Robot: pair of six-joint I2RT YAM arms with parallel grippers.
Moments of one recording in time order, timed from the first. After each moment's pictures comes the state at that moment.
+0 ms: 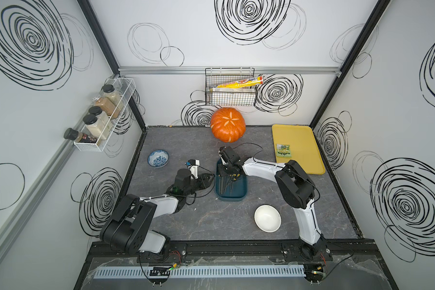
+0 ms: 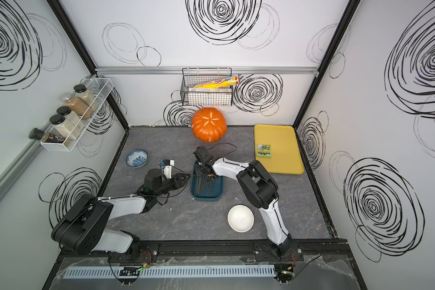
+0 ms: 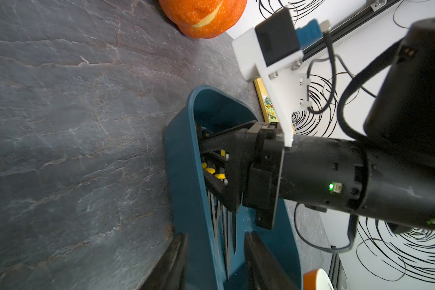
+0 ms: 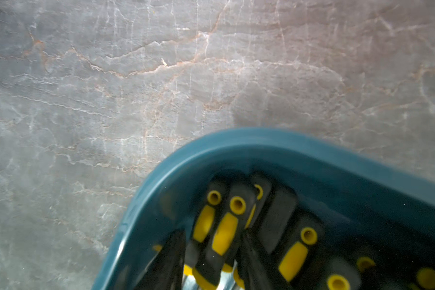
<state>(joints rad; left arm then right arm) -0.34 1.45 0.39 0.63 0.43 -0.73 0.77 2.13 1.50 -0.33 0.05 0.43</state>
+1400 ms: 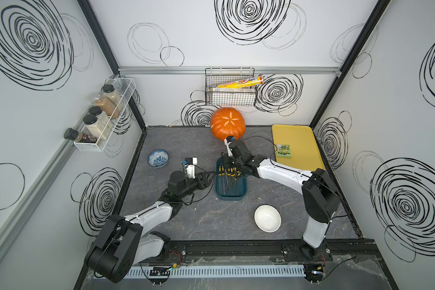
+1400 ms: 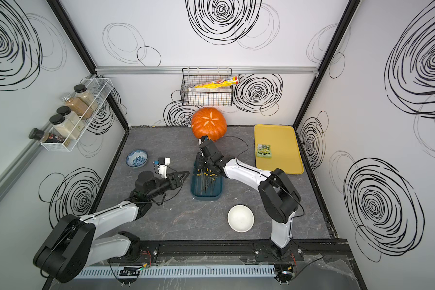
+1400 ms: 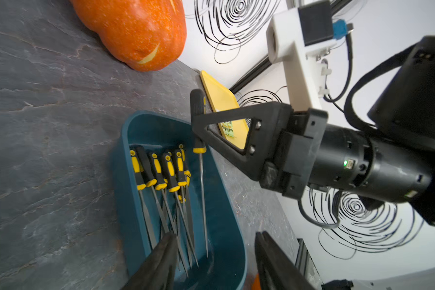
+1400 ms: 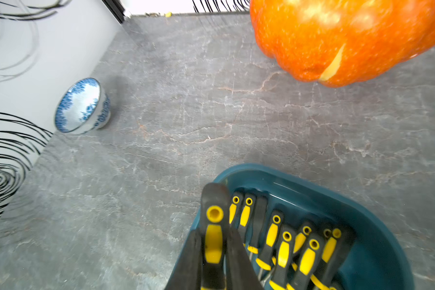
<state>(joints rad) -0.34 1.22 0.32 0.69 0.52 -0.78 0.78 1.79 1.30 -0.15 0.05 0.46</state>
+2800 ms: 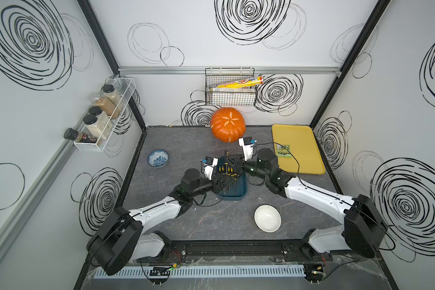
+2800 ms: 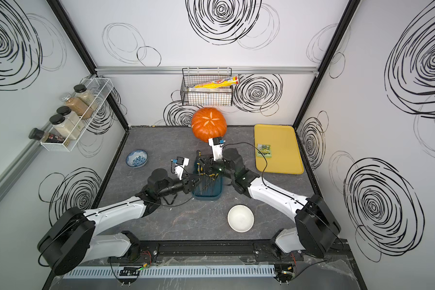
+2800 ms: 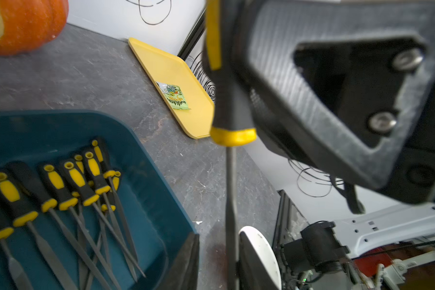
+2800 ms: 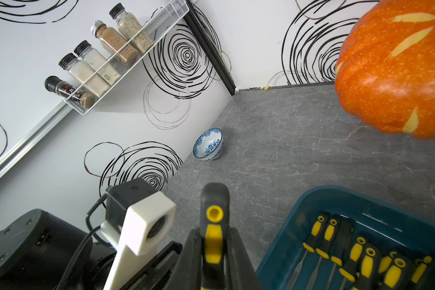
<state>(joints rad) -0.58 1.28 0.49 0.58 0.50 -0.63 0.76 1.40 0.91 0.29 -0.24 0.59</state>
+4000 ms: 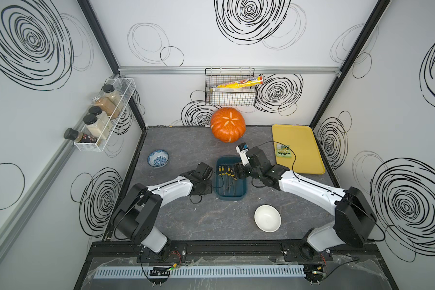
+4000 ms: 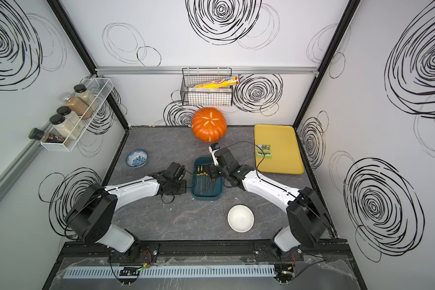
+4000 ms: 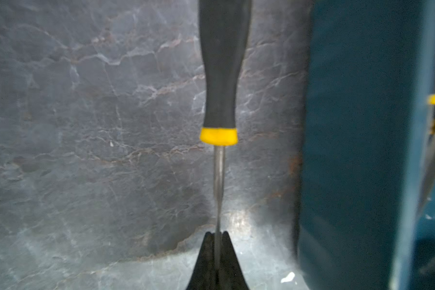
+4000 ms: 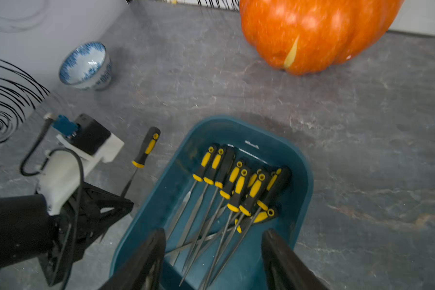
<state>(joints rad) -0.51 1.58 0.81 -0.42 -0.04 -0.56 0.75 1.53 1.04 -0.21 0.05 0.30</state>
